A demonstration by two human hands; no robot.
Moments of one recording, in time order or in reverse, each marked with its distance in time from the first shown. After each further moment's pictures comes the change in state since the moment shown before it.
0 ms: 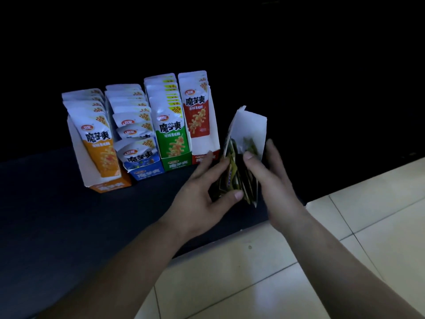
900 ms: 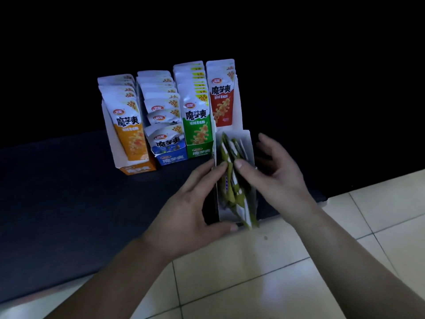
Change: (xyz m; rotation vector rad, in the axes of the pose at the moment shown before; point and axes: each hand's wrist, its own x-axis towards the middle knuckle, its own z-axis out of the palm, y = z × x) left_hand -0.068 0.009 -0.050 0.239 -0.036 0.003; right_hand -0.008 -0.003 0.033 -0.171 -0.010 -0.089
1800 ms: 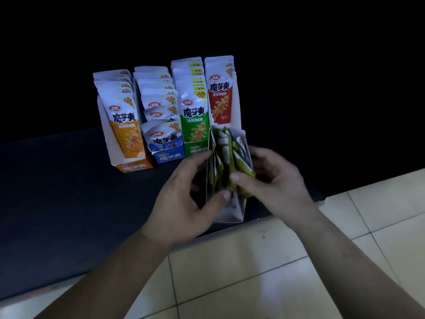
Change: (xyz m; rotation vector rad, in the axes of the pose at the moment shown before) left_hand 0.010 -0.002 0.009 -0.239 0.296 -0.057; right_hand -0.006 0.011 -0.008 -0.062 -0.147 -0.084
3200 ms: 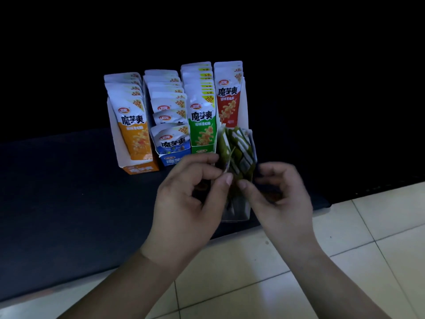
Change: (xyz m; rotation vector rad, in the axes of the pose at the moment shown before) left_hand -0.004 0.041 -0.006 -0.014 0.311 0.164; right_hand -0.027 -0.007 0.030 -0.045 0.330 -0.111
